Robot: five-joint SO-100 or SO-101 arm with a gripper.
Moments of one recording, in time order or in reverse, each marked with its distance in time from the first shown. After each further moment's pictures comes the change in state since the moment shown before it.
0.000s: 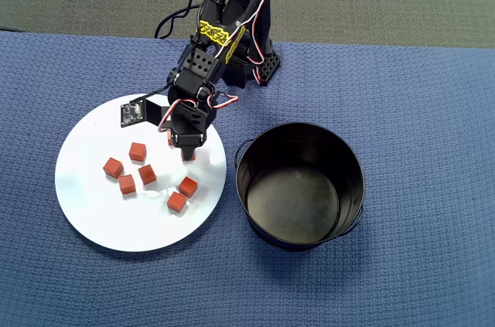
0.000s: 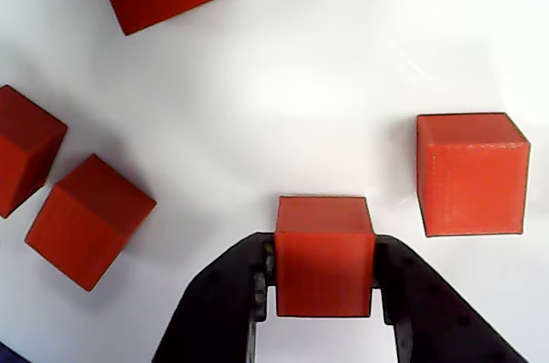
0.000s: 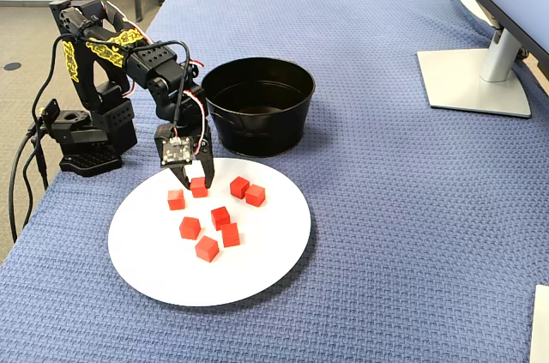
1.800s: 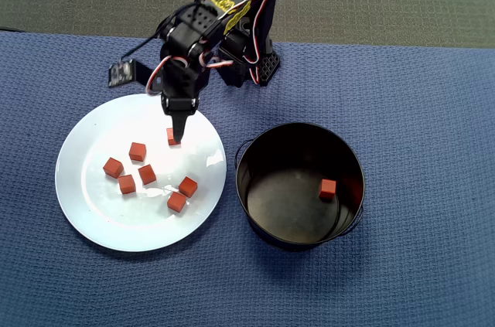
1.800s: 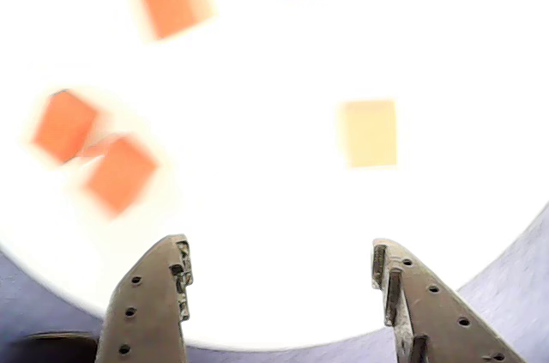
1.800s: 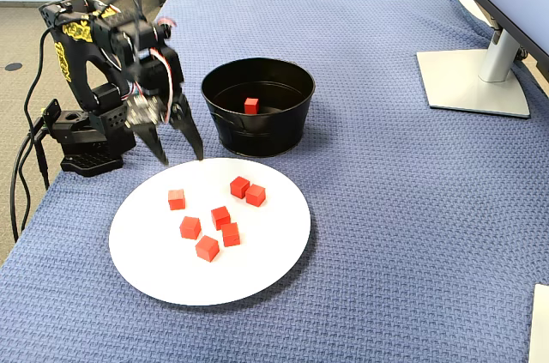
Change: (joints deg) arm 8.1 11.8 -7.4 17.7 -11.5
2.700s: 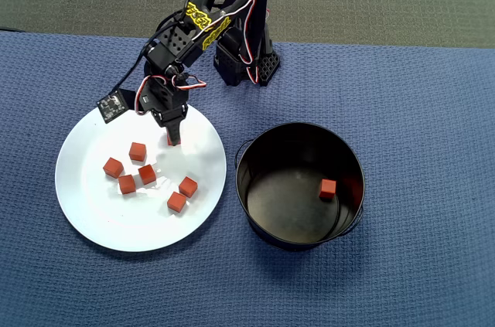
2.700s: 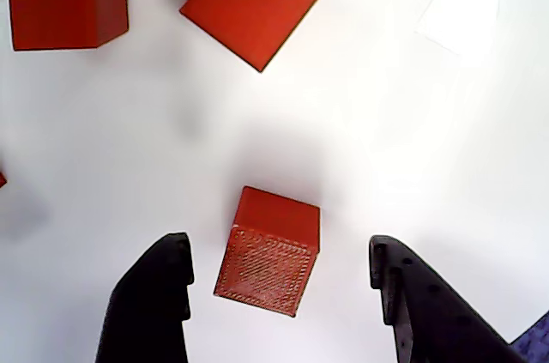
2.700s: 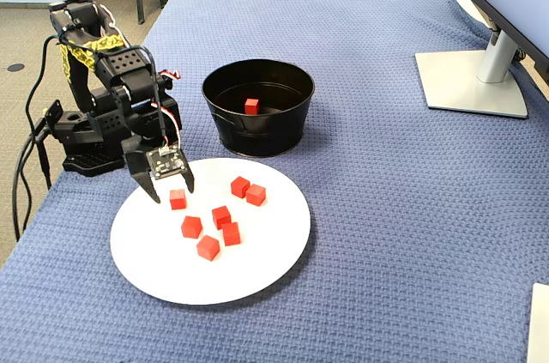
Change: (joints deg) arm 7.9 -11.4 7.0 -14.2 -26.5
